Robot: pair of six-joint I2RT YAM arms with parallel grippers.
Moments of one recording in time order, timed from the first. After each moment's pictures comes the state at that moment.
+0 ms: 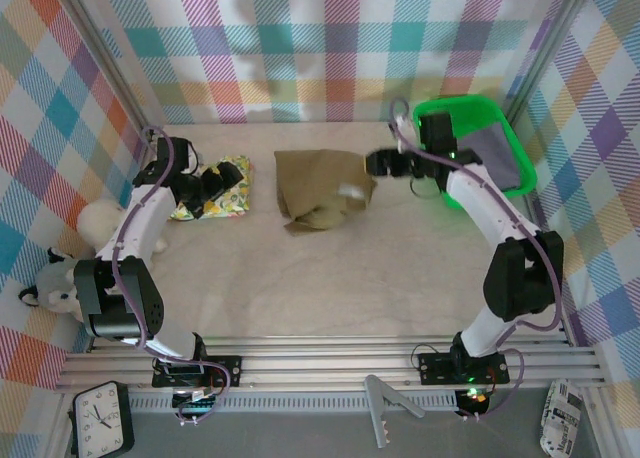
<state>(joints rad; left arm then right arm) 0.02 1.53 1.26 -0.71 0.35 -0.59 0.23 1.63 1.33 -0.50 -0.46 0.15</state>
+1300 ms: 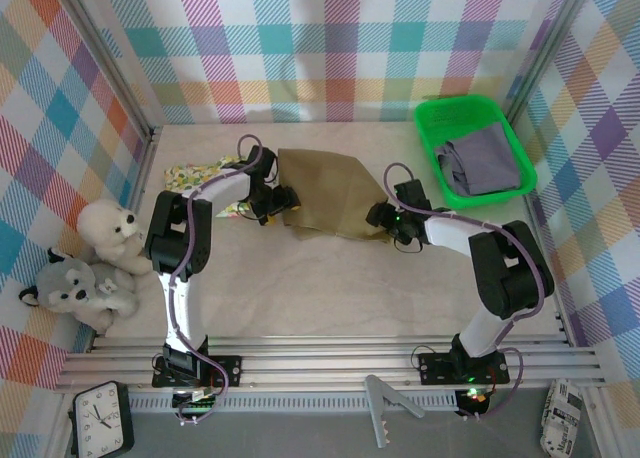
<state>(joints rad) -0.30 2.05 1.48 -0.66 0.29 -0.68 0.36 1.69 0.88 -0.15 -0.14 0.79</state>
